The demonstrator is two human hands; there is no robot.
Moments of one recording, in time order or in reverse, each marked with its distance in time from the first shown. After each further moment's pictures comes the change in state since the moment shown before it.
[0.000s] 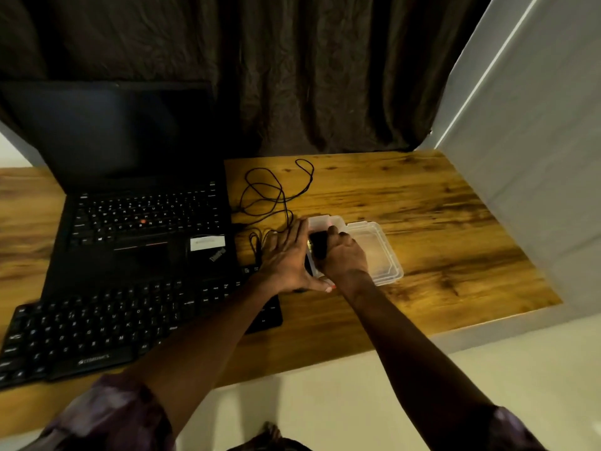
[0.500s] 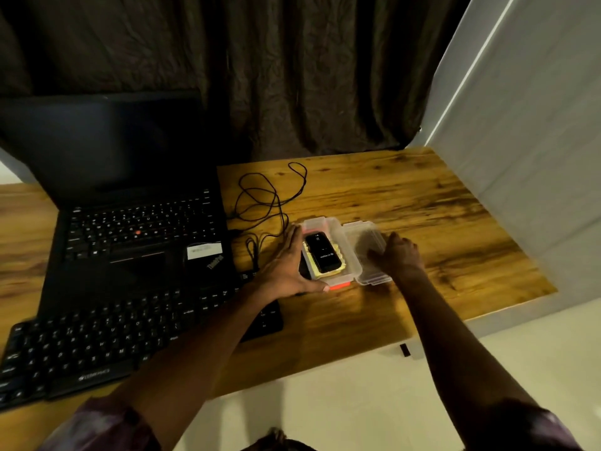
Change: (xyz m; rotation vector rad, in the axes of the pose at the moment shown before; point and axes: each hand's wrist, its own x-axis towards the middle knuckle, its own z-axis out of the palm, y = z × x) left_hand -0.004 -0.009 0.005 -0.217 -0.017 0.044; right_hand 0.003 0.105 -0.021 0.142 0.008 0.356
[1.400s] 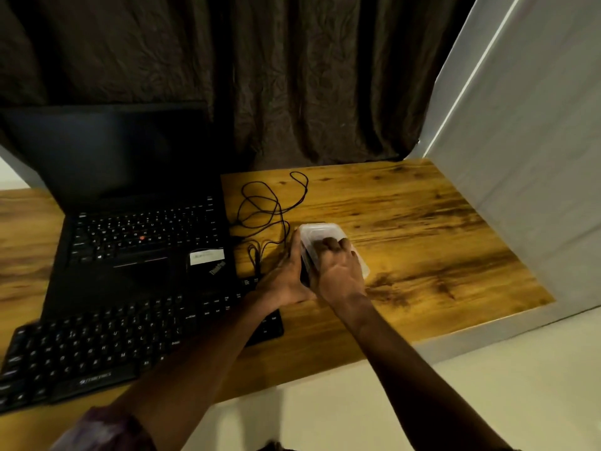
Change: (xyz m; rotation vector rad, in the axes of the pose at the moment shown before) left_hand -0.008 0.010 -0.003 -0.146 -0.006 -0.060; right_hand -0.084 -0.098 0.014 -0.180 0.038 -0.457
